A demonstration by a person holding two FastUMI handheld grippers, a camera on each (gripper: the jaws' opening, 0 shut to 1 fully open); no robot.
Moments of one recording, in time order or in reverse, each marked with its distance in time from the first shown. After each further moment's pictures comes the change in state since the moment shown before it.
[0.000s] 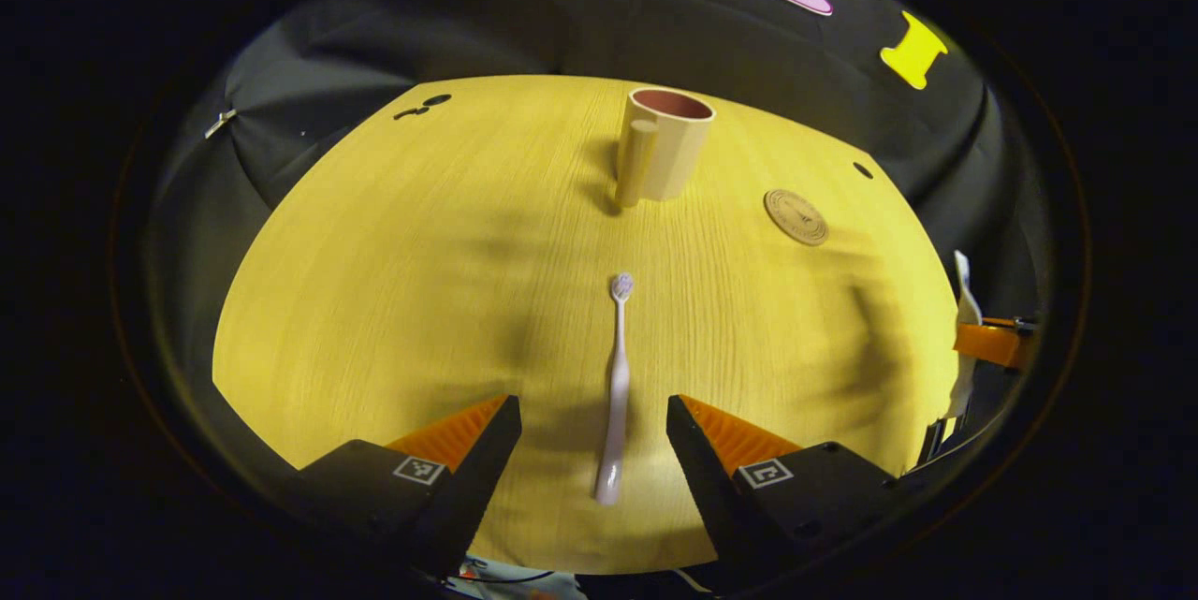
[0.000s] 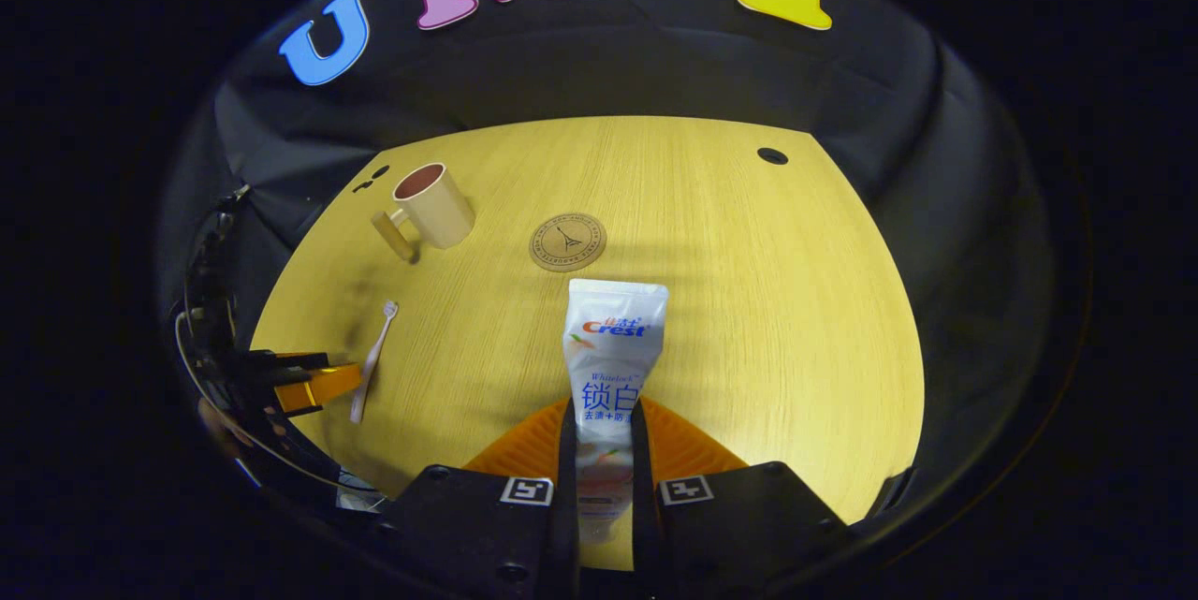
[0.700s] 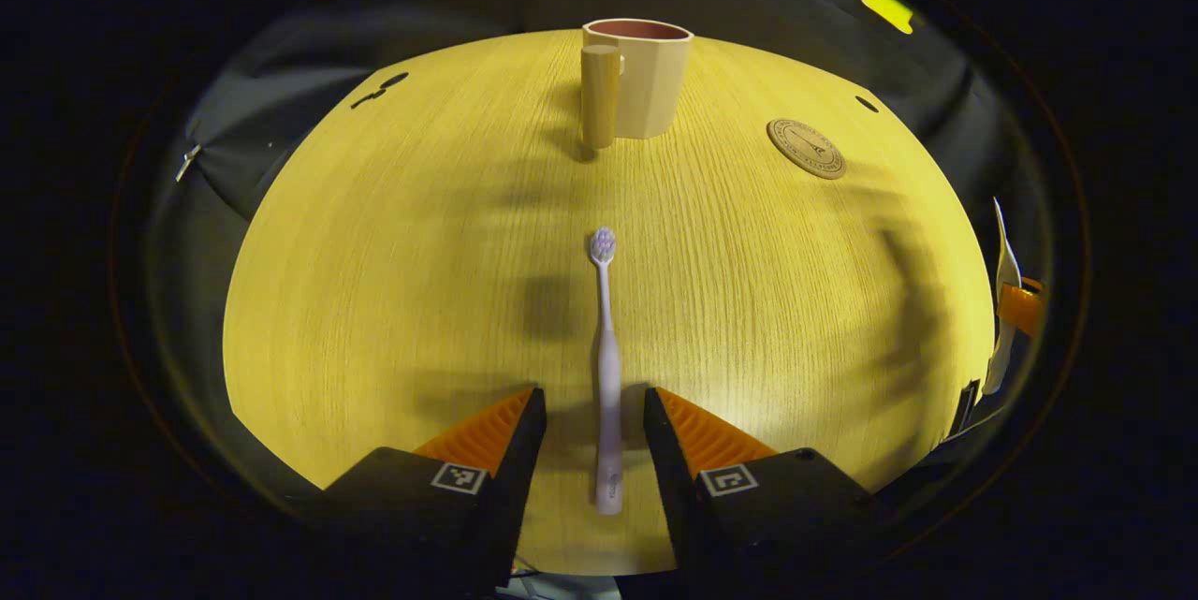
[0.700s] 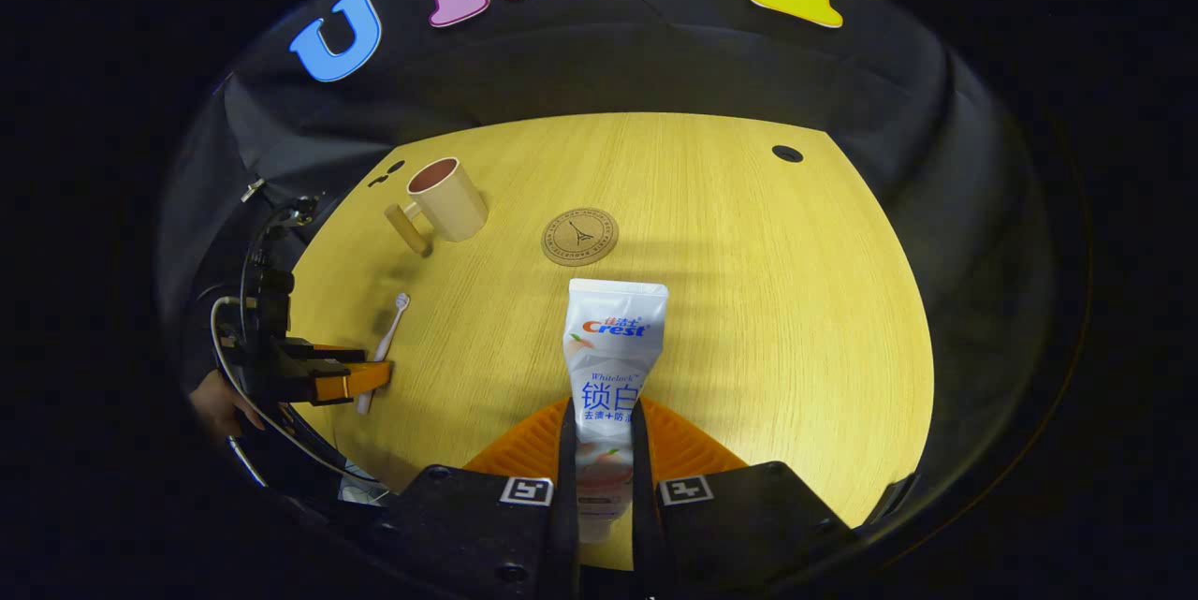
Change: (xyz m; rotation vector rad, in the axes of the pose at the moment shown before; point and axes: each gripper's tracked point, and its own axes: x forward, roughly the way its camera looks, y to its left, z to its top) left arm 0.026 -0.010 -0.016 0.103 0.167 0.030; right arm 0.006 0.009 -0.001 -0.019 0.015 0.066
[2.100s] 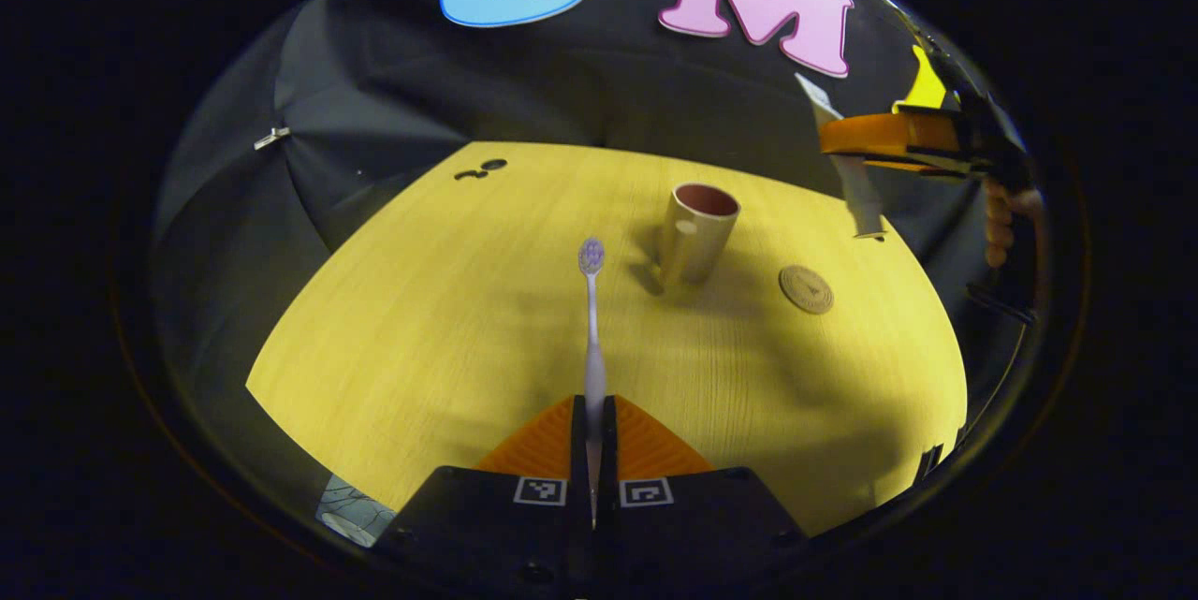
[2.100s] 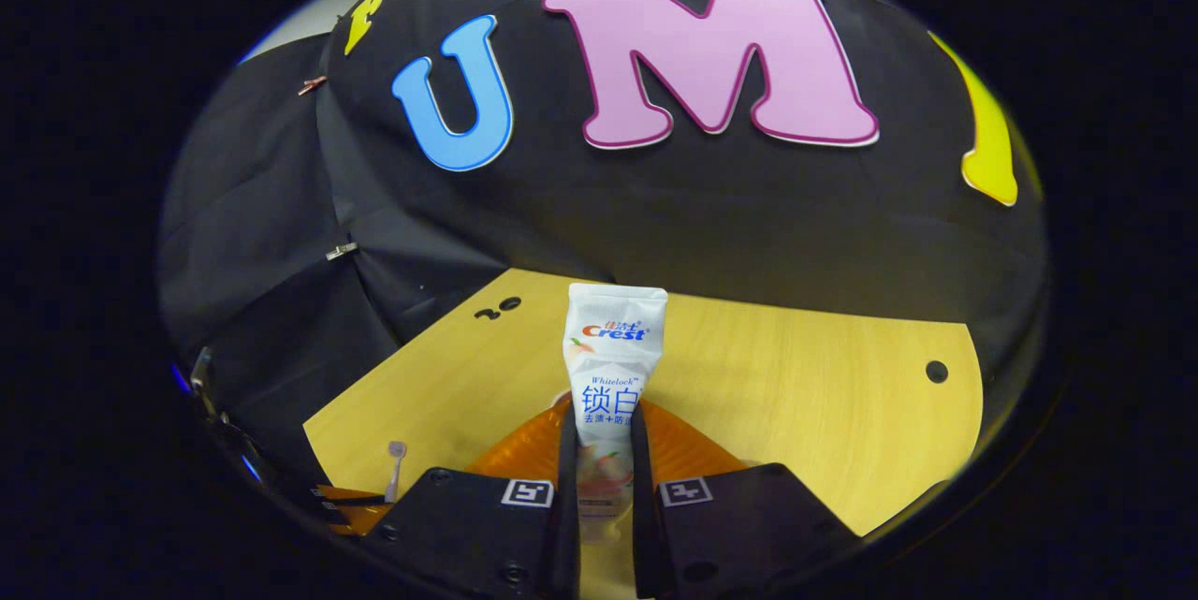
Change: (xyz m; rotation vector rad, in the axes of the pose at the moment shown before) left arm -0.112 0.056 0.042 -0.206 -0.449 0.059; right arm 0.055 0.184 0.240 -0.178 -0.424 0.298
